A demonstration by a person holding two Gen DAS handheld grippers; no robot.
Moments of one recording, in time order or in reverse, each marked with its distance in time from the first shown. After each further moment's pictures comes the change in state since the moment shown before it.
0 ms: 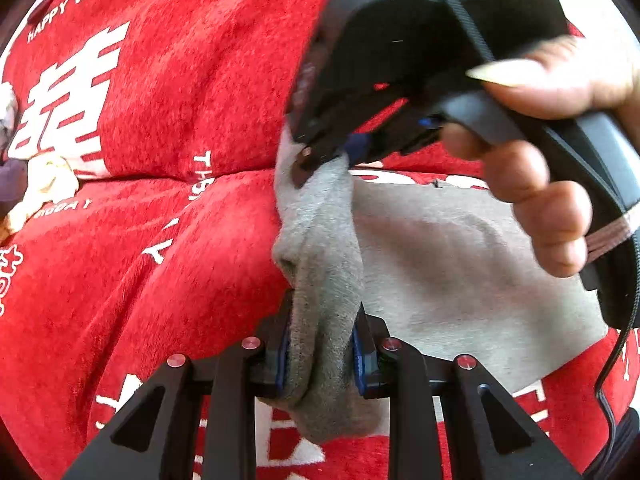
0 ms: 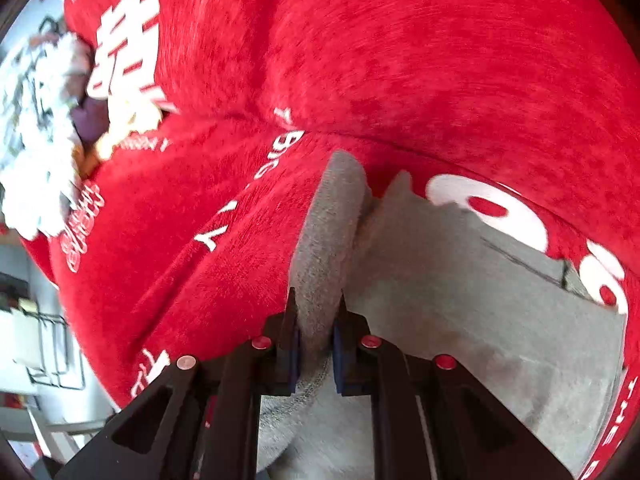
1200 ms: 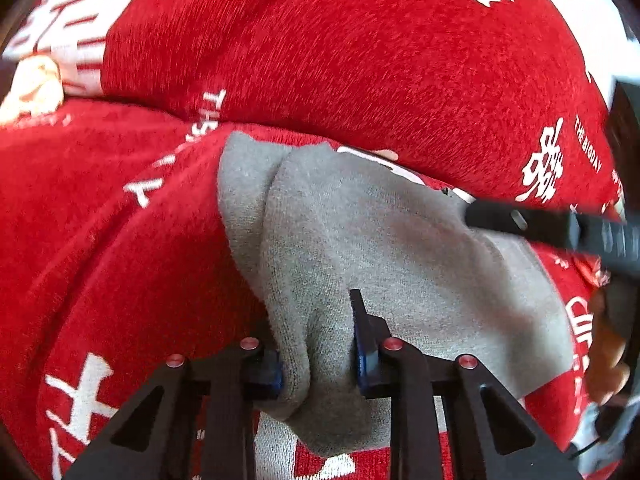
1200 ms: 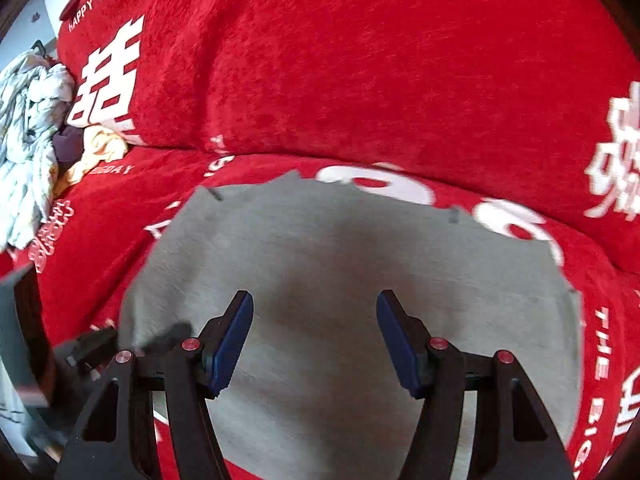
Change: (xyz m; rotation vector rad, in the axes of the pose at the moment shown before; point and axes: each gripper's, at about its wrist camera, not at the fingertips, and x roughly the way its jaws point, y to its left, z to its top) left arm 0.034 0.054 -0.010 -0.209 0.061 -0.158; right arm -0.053 -0.034 -0.094 0.049 -0.225 -0.190
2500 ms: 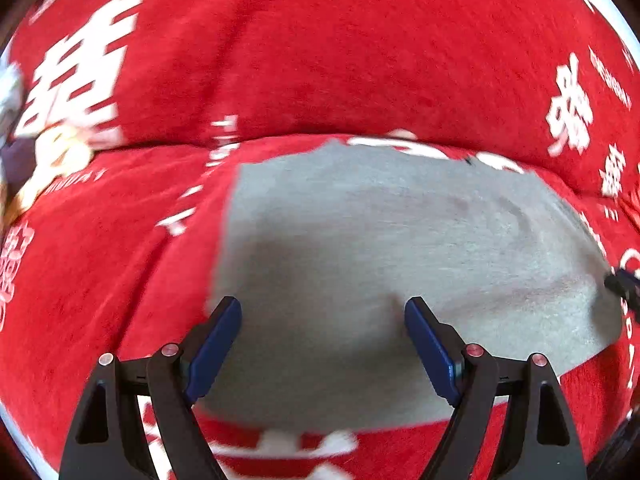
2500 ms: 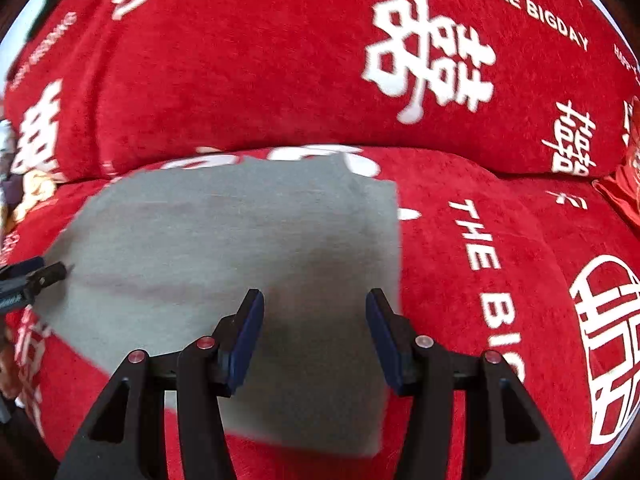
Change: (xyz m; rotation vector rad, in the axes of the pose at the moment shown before) left arm -0.017 -0.025 0.004 0.111 0.045 0.233; right arm -0.080 -0.151 -0.134 0.186 -0.166 -0.219
